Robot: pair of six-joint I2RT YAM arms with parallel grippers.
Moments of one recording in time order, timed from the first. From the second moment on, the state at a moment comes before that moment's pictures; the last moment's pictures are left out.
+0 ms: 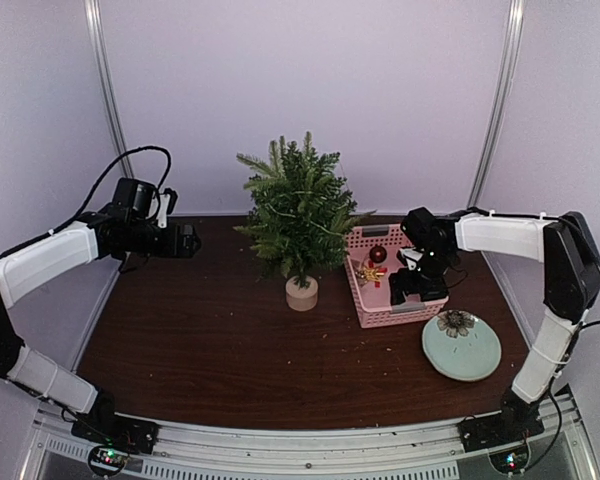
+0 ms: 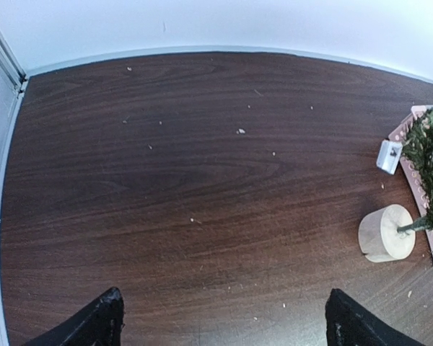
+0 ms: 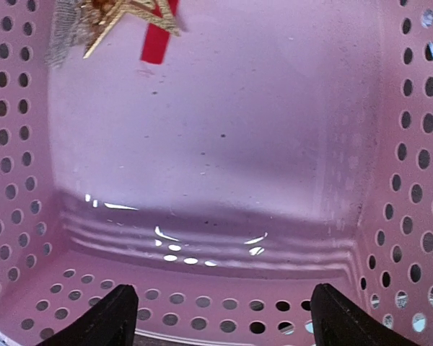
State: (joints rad) left arm -0.32 1.36 1.07 -0.42 0.02 -0.21; right arm 0.43 1.77 1.26 -0.84 -0.05 0.31
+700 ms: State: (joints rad) left arm -0.32 1.51 1.24 -0.53 0.12 -0.20; right arm 0.28 2.03 1.57 -0.59 -0.32 -0.16
